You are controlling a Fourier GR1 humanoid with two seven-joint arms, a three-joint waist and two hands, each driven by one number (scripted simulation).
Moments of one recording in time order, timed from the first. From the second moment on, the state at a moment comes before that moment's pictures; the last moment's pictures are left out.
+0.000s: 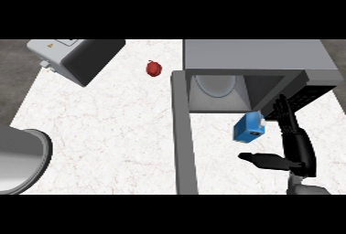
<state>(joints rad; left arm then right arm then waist) 0.38 0.08 0.54 -2.32 0.54 -0.40 0.15 -0.02 -0.09 -0.09 -1.45 0.08 -0.01 -0.32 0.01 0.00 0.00</state>
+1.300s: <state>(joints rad) 0.36 0.05 0.64 -2.31 0.60 -0.48 0.21 -0.33 -0.15 -0.21 -0.60 0.12 -0.02 -0.88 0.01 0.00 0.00</state>
